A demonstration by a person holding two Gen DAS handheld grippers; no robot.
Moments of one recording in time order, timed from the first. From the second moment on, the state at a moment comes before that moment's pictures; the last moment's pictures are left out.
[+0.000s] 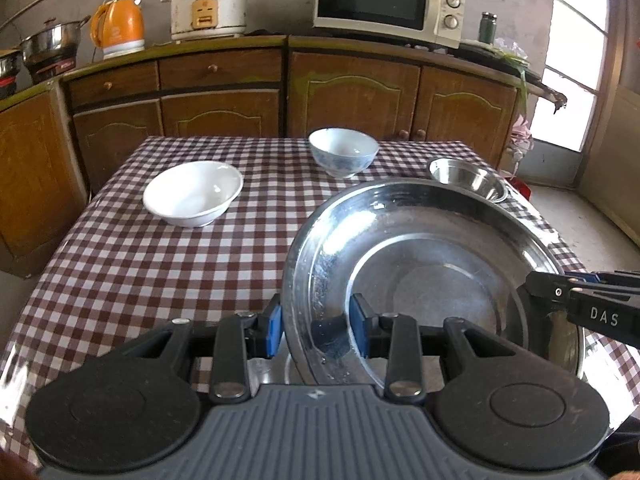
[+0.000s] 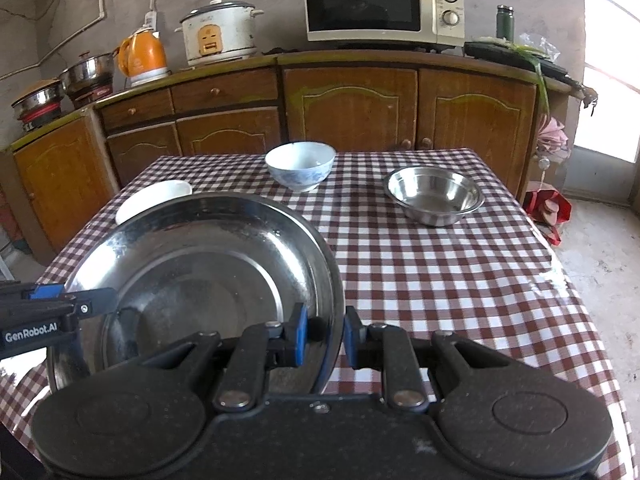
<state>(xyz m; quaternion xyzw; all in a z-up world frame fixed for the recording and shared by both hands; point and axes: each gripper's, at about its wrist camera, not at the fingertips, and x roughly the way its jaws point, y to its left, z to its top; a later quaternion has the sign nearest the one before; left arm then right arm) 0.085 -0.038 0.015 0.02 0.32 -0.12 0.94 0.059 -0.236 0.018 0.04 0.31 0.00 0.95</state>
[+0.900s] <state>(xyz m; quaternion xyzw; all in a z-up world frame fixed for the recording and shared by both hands) 0.102 -0.011 -0.023 0.02 0.35 -0.09 0.93 0.084 -0.202 -0.023 0.02 0.35 0.03 0.94</state>
